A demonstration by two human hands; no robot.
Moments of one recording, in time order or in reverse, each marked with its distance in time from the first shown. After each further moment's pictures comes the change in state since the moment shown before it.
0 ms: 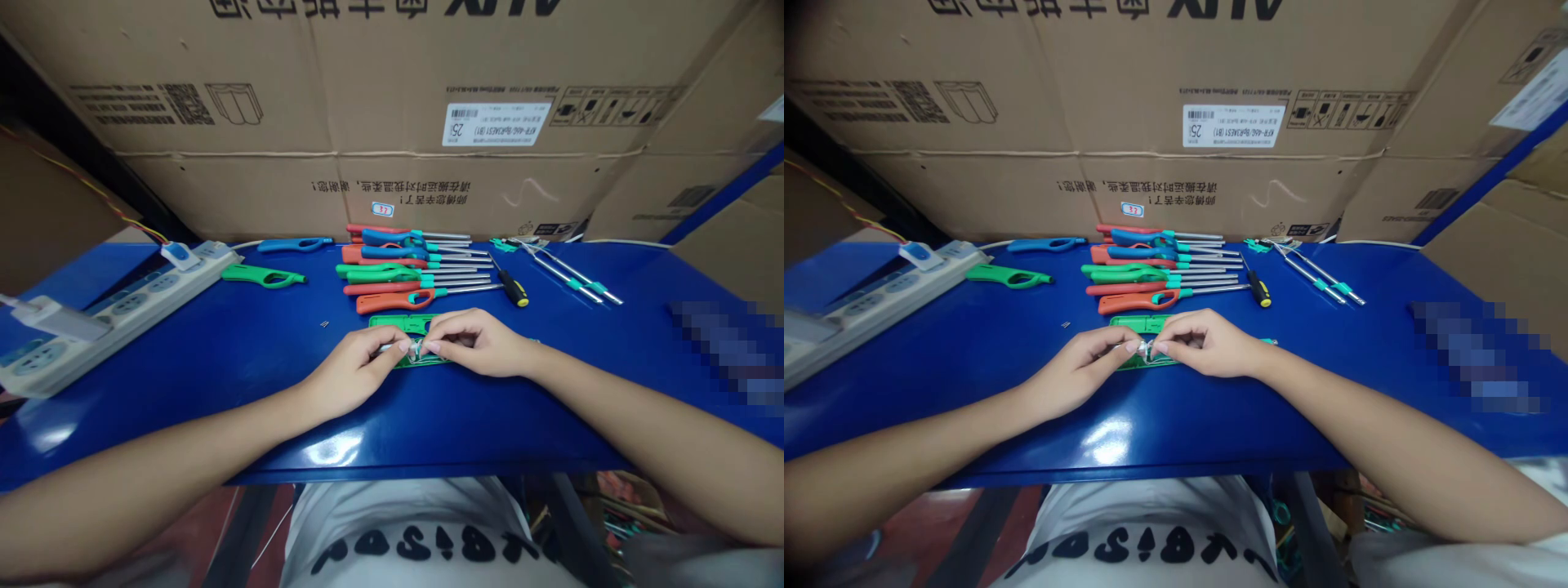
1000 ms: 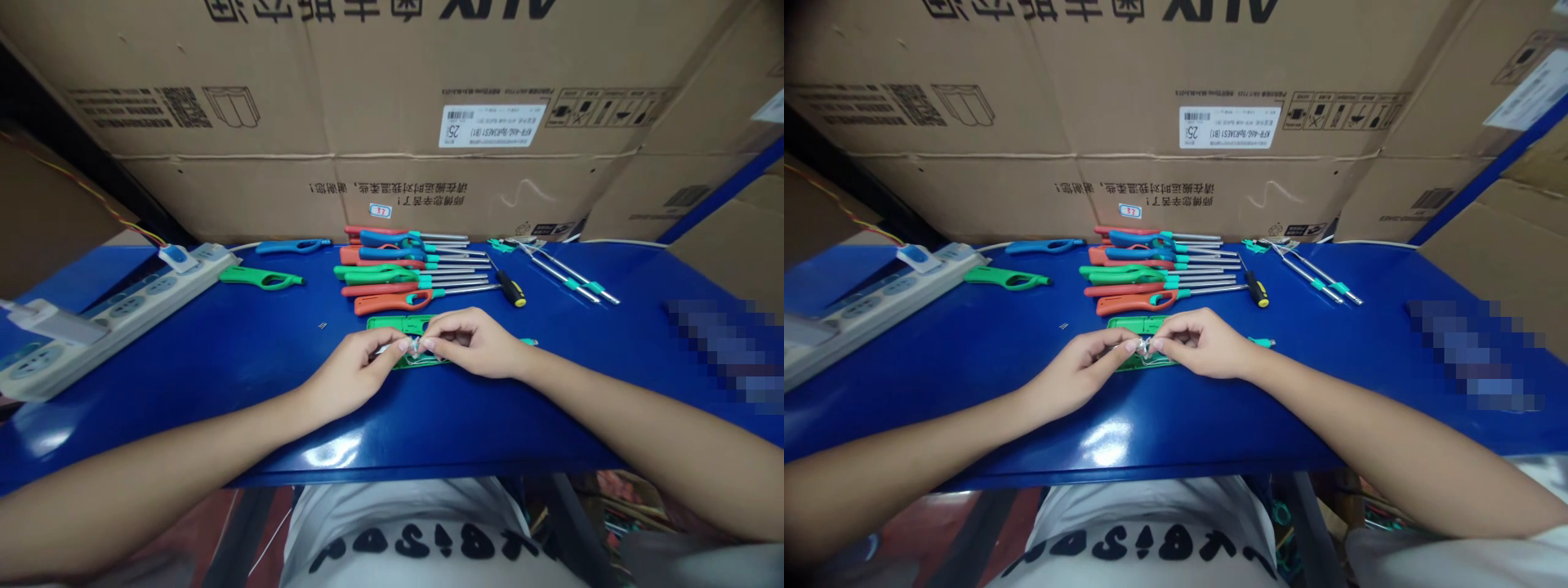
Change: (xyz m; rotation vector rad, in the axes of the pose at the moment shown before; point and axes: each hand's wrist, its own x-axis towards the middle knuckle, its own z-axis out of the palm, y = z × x) left_hand 0.001 -0.001 0.006 -0.039 0.033 -0.046; right_hand 0.001 0.001 0.006 0.030 0.089 0.088
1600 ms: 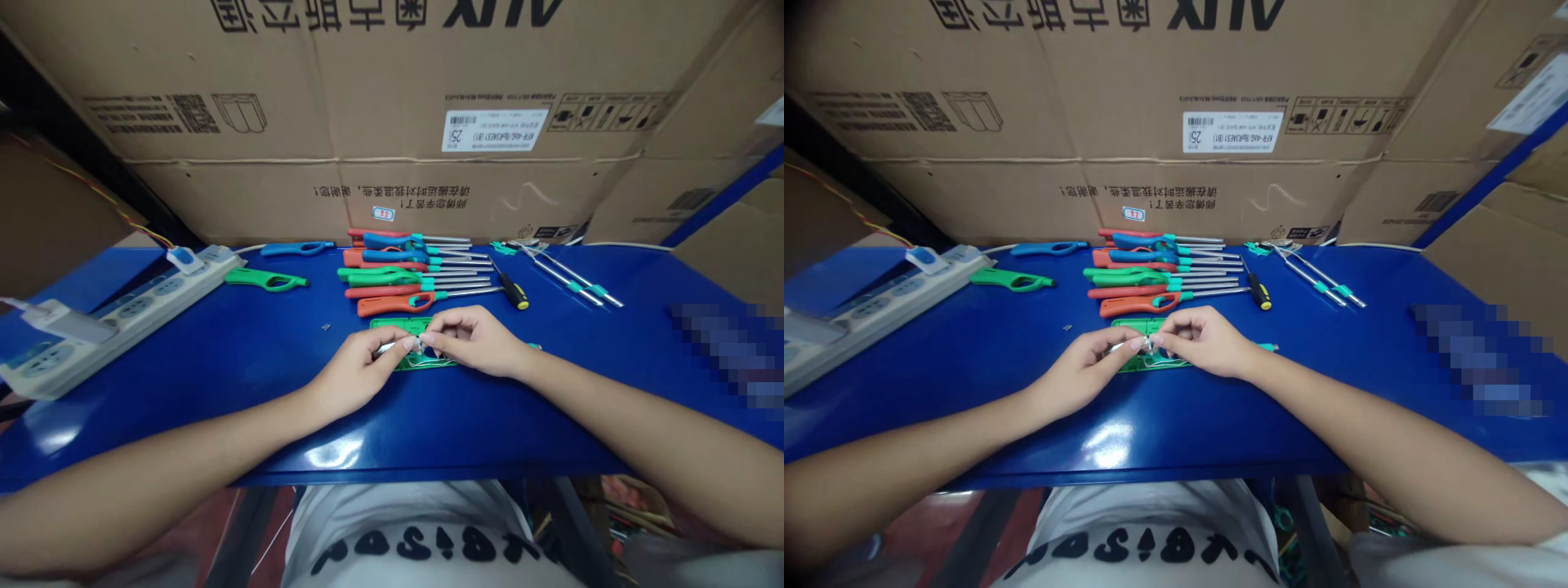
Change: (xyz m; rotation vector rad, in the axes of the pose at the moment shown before) left_hand 0.003 0.001 0.002 -0.048 0.031 -0.016; right_hand 0.006 -0.009 0.004 0.215 0.077 0.225
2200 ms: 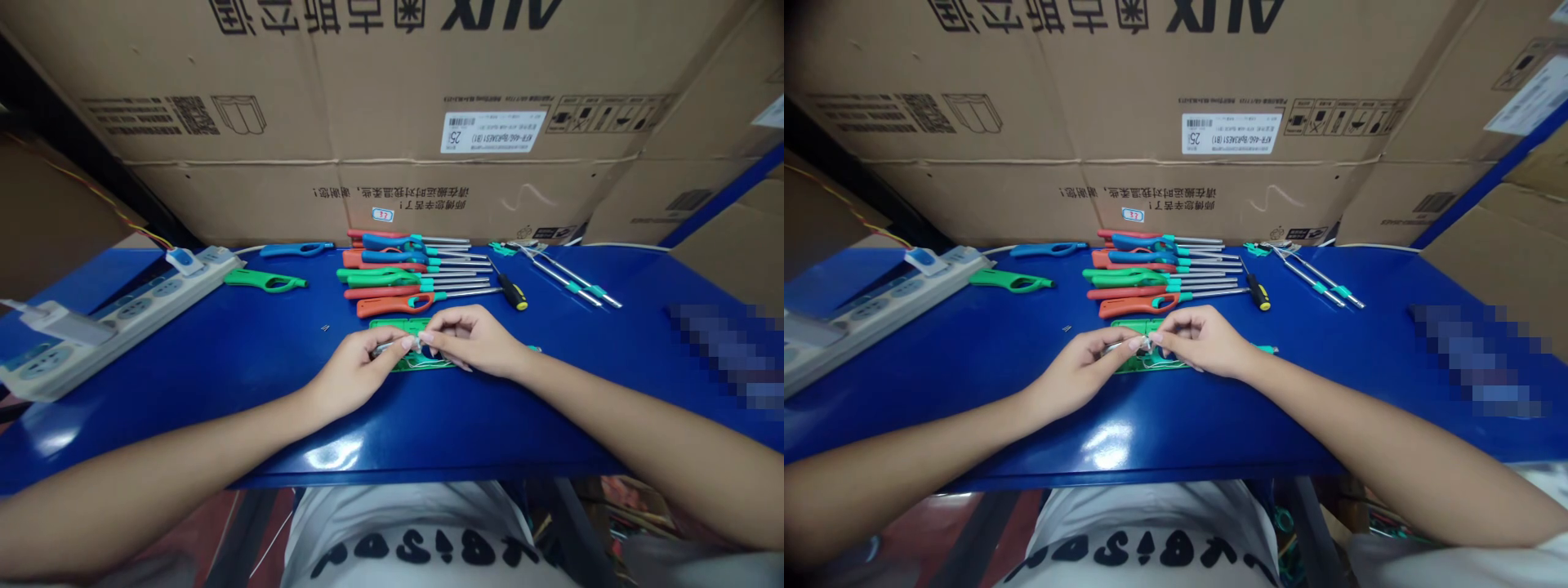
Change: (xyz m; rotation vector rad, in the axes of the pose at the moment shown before) left_hand 0.000 0.001 0.000 -0.056 0.020 0.028; right_hand 0.000 0.004 0.001 0.066 0.009 0.039
